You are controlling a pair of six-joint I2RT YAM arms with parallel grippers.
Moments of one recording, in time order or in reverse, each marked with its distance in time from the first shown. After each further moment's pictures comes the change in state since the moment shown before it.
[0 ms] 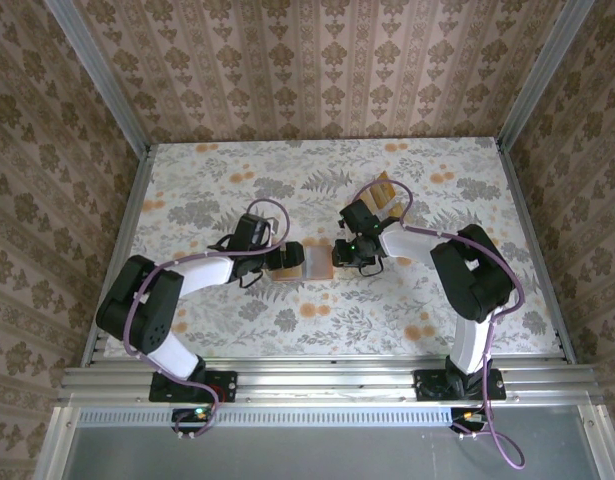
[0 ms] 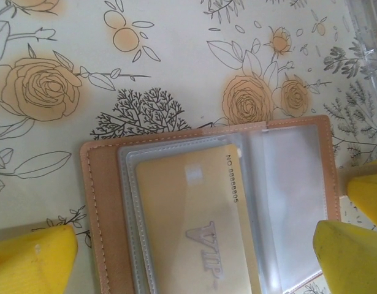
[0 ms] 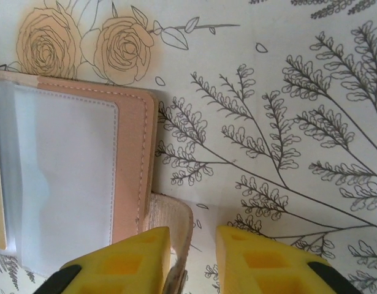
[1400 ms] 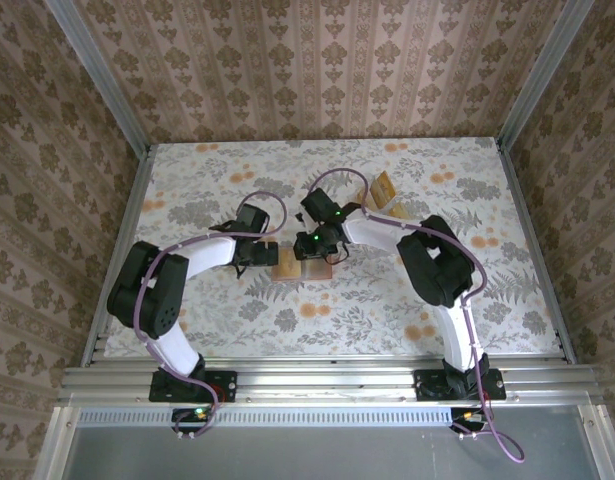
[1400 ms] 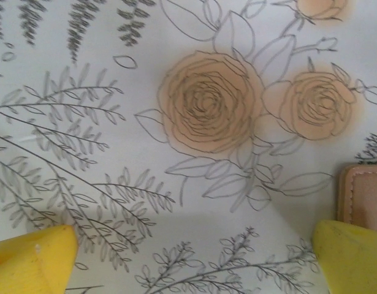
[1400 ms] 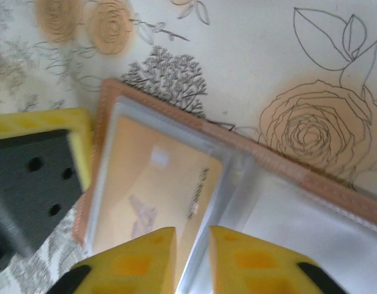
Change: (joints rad) left arm 0.061 0.095 0.181 -0.380 -0.386 0.150; right arm 0.112 0.214 0.373 -0.122 -0.124 -0.055
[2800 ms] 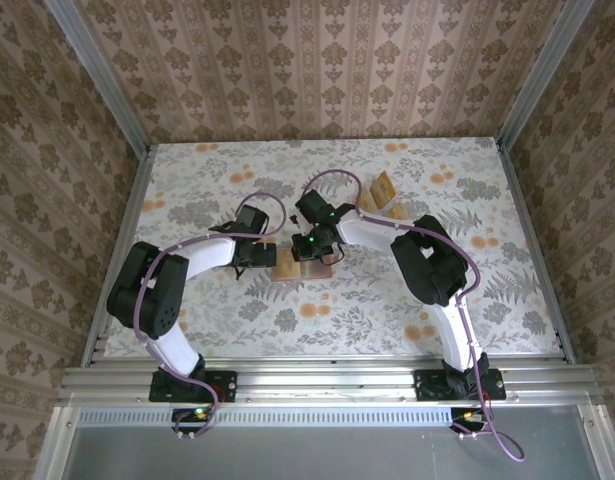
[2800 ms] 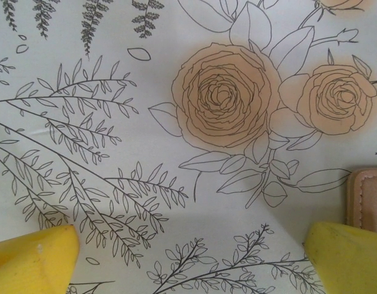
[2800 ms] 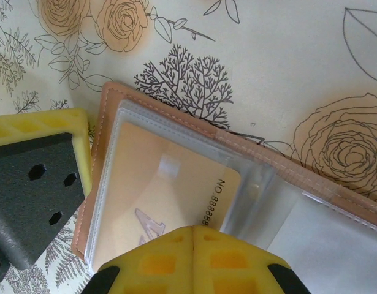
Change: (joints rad) left arm -0.003 0.005 -0.010 0.001 -0.023 0.000; right arm 0.025 0.065 0.055 -0.006 -0.005 -0.022
